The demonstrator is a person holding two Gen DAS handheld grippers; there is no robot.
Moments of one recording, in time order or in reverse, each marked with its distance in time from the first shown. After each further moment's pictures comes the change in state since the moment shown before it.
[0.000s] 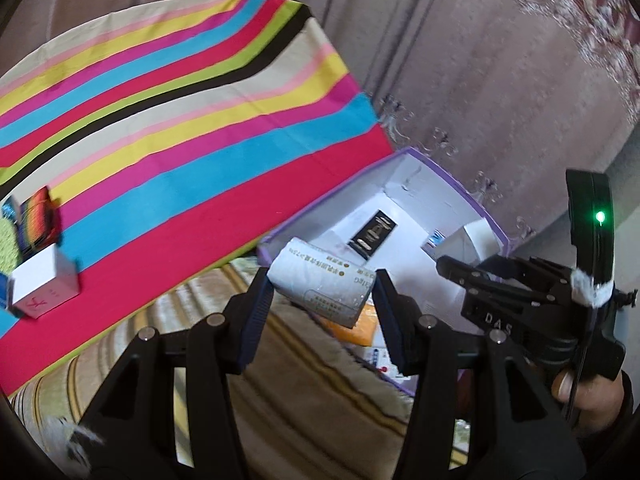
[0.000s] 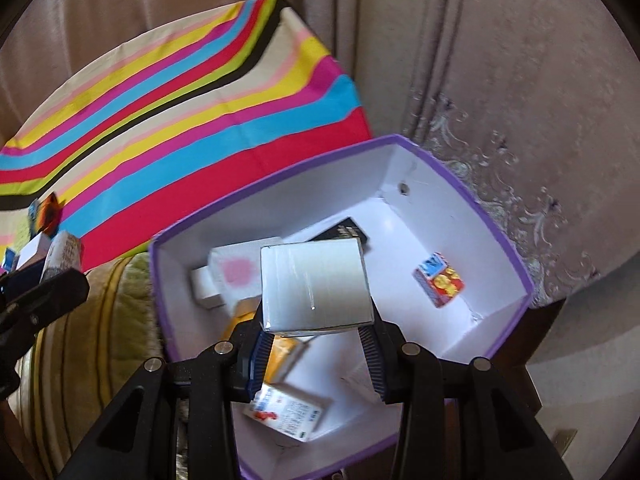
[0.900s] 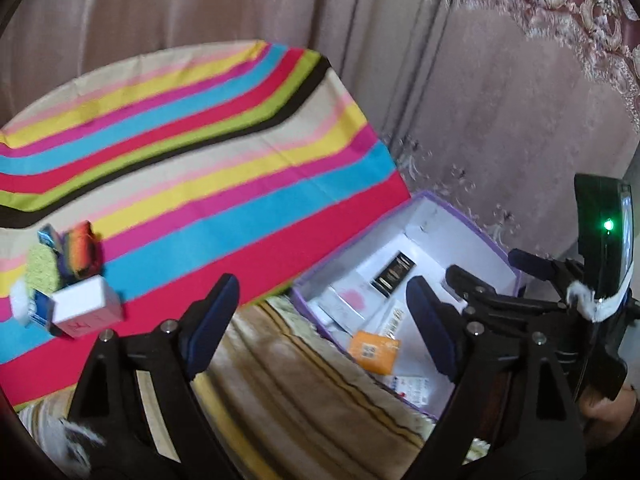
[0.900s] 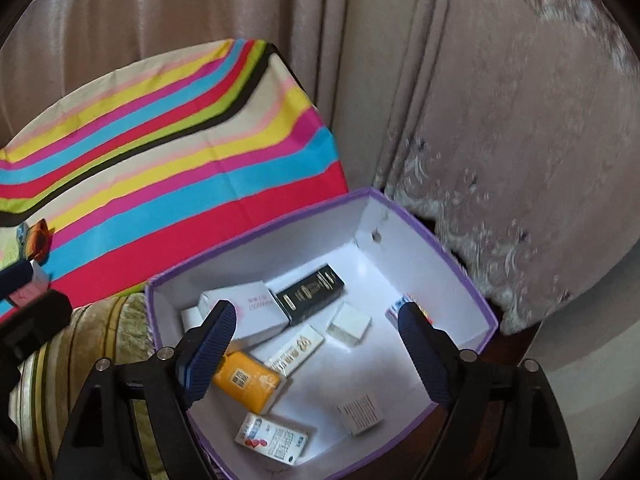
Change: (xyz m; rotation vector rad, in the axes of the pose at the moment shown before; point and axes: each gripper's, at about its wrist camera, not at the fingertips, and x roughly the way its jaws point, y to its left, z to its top) left arm -0.041 0.011 0.008 0.007 -0.175 0.118; right arm -0.030 0.016 0.015 -0.036 -0.152 -0.095
